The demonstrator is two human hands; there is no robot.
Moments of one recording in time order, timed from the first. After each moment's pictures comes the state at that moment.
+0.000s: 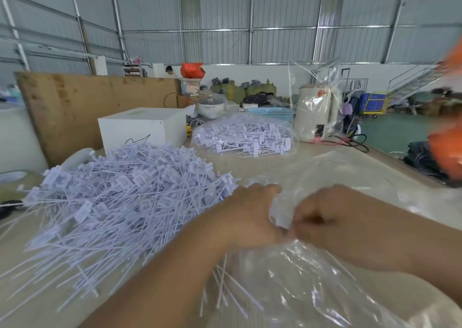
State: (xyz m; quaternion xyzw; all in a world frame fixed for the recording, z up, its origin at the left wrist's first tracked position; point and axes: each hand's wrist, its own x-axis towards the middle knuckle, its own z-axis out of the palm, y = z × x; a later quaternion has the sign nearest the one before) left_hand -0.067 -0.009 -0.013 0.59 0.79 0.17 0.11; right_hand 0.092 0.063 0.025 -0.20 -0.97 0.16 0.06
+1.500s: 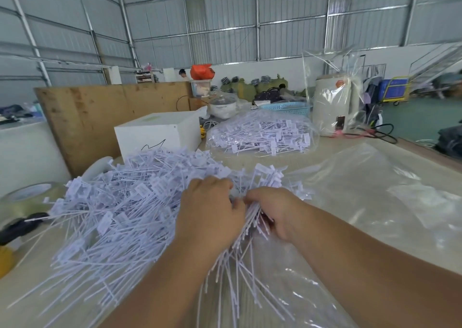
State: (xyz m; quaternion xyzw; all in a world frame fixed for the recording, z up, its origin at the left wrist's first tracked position) left_hand -0.124 -0.039 -0.040 0.42 0.86 0.24 -0.19; right_hand -0.067 0.080 -0.049 -0.37 -0.61 0.68 0.16
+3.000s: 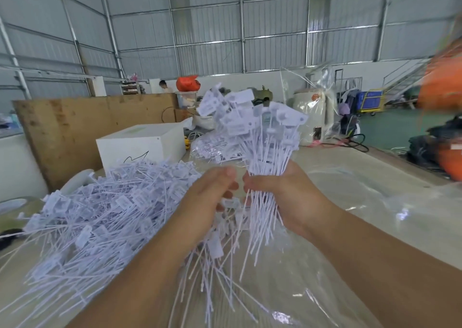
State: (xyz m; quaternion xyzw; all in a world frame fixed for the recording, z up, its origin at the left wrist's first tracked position) left_hand -0.119 -0.019 -0.022 0.43 0.66 0.60 0.13; right_hand 0.000 0.095 -0.008 -0.01 -0.64 0.69 0.33
